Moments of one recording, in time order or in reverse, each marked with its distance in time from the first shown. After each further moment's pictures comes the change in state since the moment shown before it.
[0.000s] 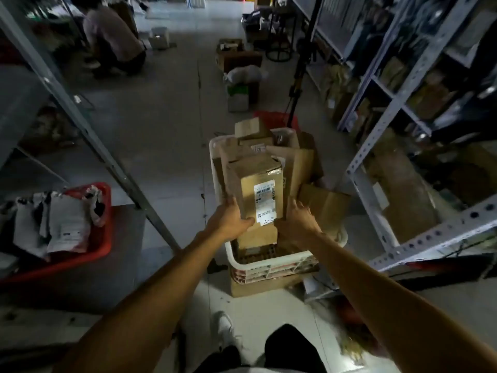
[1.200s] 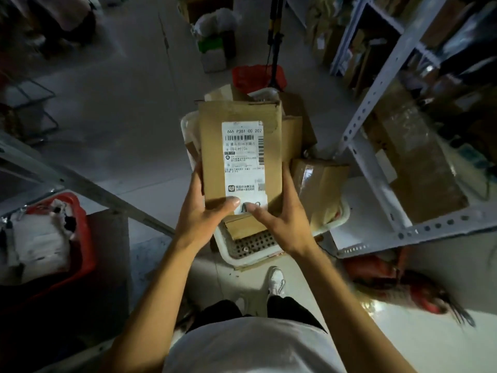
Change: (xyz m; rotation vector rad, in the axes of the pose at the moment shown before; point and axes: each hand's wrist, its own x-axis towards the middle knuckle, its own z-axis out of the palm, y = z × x) left_hand -0.005 0.045 -0.037 -0.543 0.163 0.106; right_hand -0.013 -0.009 -0.005 0.925 0.226 -0.241
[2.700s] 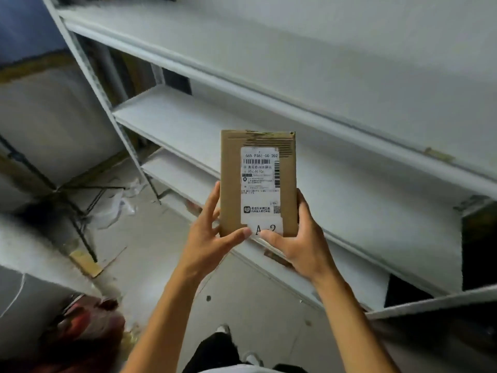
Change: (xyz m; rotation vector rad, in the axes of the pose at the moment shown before) left_hand -0.622 0.114 0.422 0.024 -2.326 0.426; right_hand -0.763 -0.050 -0.046 -0.007 2.252 0.555
